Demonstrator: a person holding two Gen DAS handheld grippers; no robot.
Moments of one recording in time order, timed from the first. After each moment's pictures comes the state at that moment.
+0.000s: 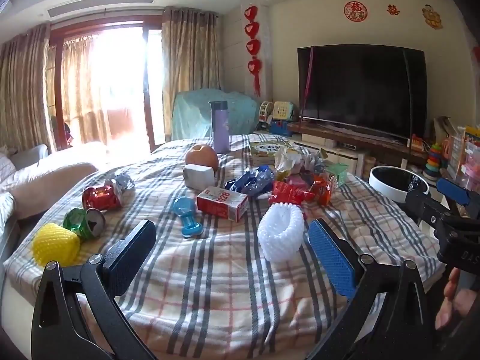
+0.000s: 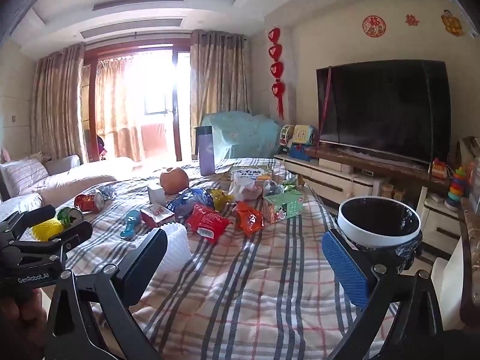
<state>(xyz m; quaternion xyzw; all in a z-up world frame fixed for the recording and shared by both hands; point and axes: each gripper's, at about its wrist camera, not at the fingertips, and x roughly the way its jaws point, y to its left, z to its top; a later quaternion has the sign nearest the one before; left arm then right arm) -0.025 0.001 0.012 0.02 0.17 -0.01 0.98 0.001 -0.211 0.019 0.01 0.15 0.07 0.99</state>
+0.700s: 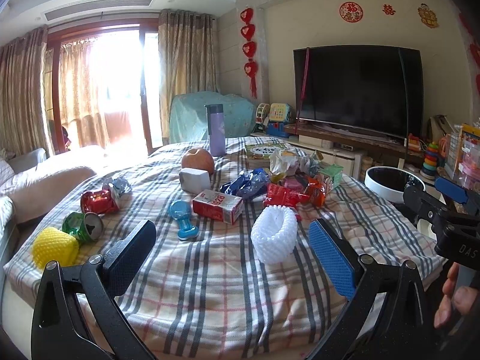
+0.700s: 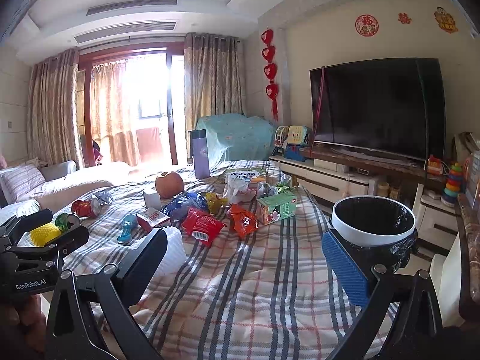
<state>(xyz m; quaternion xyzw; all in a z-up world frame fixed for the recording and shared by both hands) -0.021 -0.004 0.015 0.02 0.17 -0.01 0.98 -0.001 -0.217 0.019 0.02 0.15 0.06 0.99</state>
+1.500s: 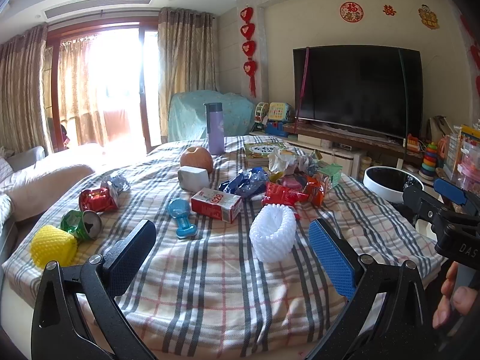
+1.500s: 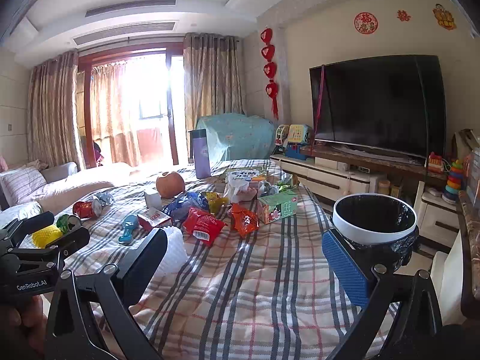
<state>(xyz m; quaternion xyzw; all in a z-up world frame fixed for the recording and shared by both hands) -0.020 -0.005 0.014 0.02 0.18 -0.01 0.98 -0.002 -0.217 0.019 0.03 0.15 0.06 0.99</state>
